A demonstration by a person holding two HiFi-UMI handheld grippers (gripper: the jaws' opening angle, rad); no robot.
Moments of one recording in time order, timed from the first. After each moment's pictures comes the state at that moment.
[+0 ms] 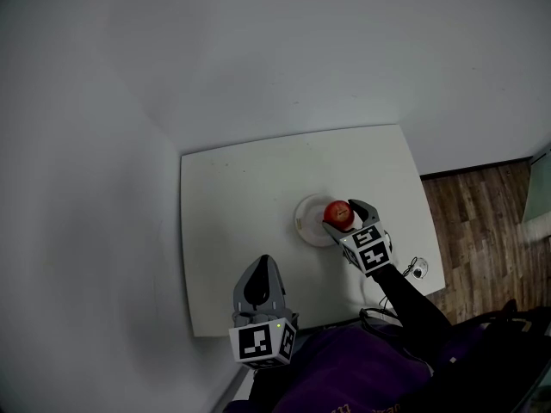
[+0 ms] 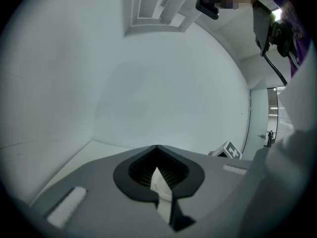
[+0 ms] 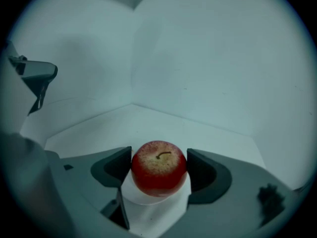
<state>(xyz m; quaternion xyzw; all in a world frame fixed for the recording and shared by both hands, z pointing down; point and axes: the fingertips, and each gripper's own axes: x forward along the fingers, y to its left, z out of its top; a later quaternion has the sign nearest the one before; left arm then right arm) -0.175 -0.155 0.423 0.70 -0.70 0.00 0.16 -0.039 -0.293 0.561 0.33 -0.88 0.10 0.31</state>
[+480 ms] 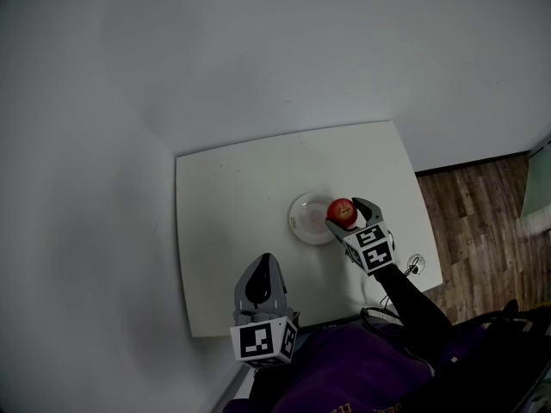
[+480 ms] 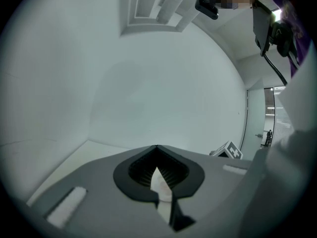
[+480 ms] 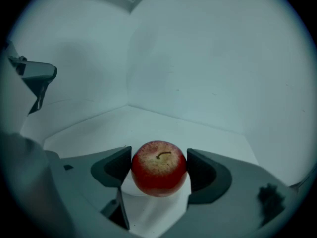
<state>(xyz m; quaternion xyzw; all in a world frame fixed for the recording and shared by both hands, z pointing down) -0.159 -0.158 0.422 0.71 -0.69 0.00 0.16 -0.014 -0.294 0.558 0.36 -0.88 0.10 0.30</state>
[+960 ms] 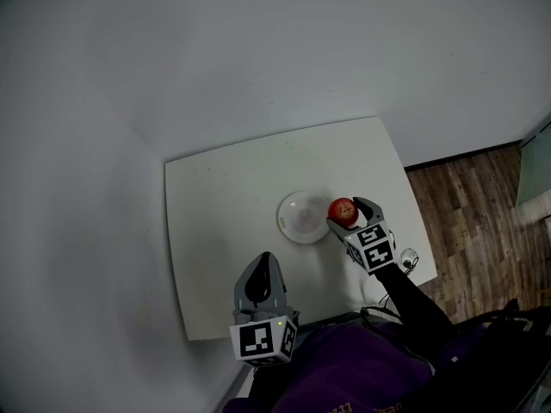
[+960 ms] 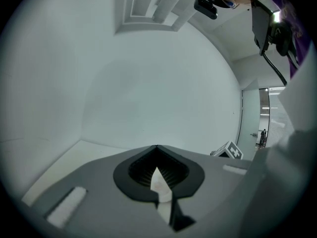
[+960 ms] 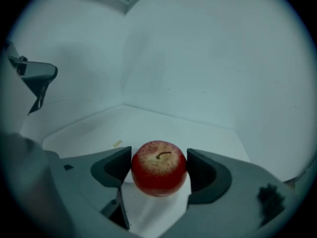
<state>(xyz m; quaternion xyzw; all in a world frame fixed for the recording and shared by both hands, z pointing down) -0.136 -0.163 0.422 0.73 -0.67 0.00 0.15 0.020 -0.292 0.557 0.38 -0.87 0.10 0.30</state>
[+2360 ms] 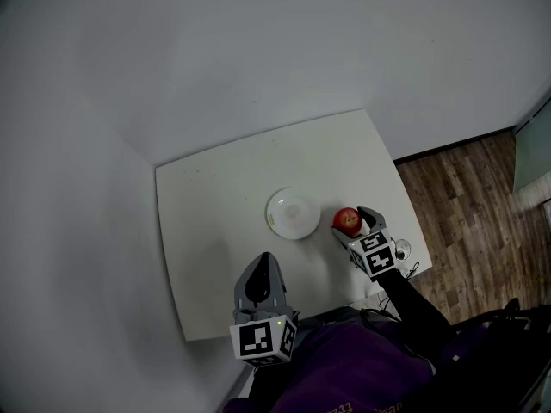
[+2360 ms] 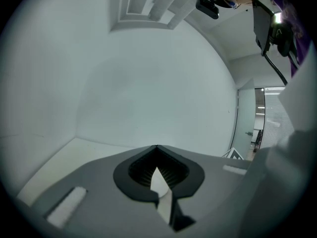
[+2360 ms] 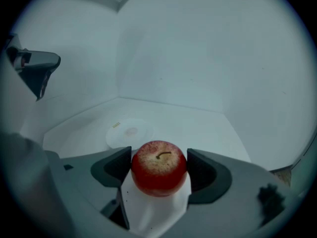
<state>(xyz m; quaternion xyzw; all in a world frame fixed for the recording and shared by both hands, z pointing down) -0.106 -0.156 0.423 0.74 -0.65 0.01 0.16 0.072 -0.259 0.588 0.40 -0.85 0.14 0.32</state>
